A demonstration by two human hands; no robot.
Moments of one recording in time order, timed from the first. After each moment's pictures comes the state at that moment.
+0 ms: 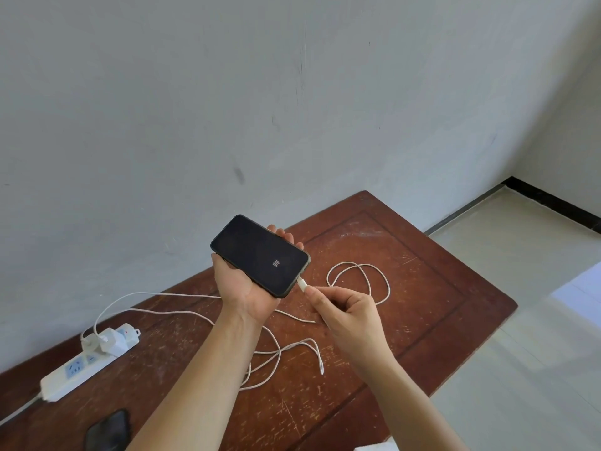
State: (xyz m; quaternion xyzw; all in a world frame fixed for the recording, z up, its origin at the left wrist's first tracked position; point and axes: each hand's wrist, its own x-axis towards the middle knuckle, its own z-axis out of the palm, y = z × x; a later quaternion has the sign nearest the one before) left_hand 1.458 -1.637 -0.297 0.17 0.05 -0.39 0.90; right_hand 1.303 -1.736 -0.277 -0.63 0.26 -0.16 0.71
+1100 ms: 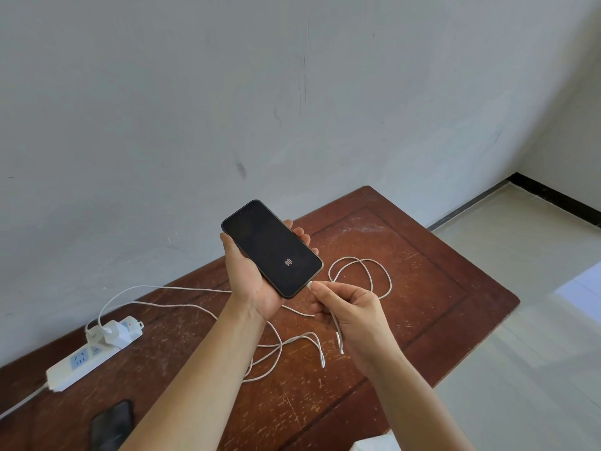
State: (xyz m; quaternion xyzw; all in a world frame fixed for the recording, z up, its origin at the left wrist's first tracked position) left_hand 1.451 -1.644 -0.292 0.29 0.03 -0.39 0.87; right_hand 1.300 -1.742 -0.282 -0.53 0.26 -0.11 0.80
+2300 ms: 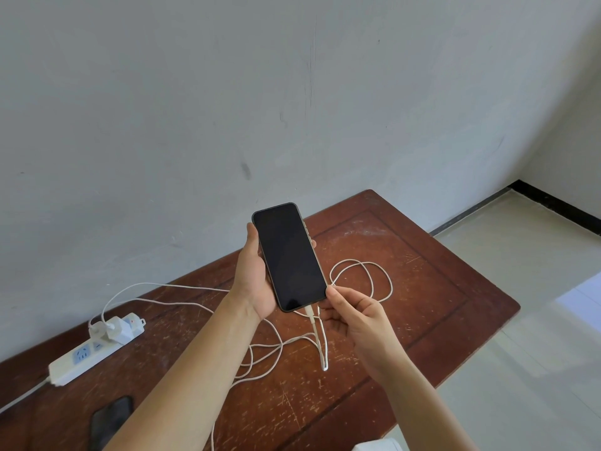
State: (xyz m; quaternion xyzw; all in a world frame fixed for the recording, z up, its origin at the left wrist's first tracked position) left_hand 1.450 -1.639 -0.283 0.44 0.01 -0.41 0.80; right_hand 1.289 -1.754 -0.311 -0.54 0.23 -0.10 0.81
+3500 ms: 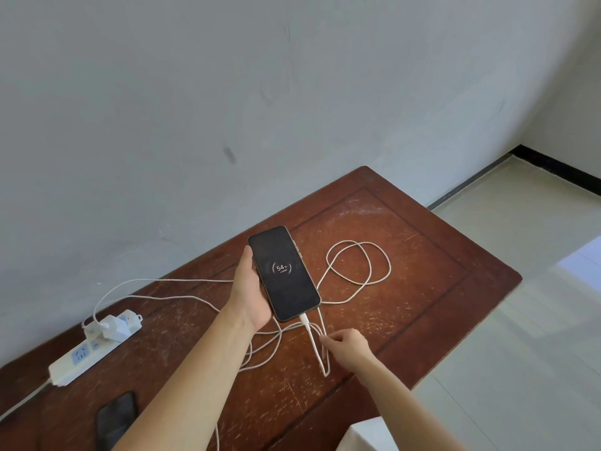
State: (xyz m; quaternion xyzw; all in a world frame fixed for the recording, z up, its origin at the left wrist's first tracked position) left_hand 1.444 -1.637 -0.333 0.52 0.16 -0.39 0.74; right_hand 1.293 -1.755 -0.460 -0.71 0.43 0.16 0.53
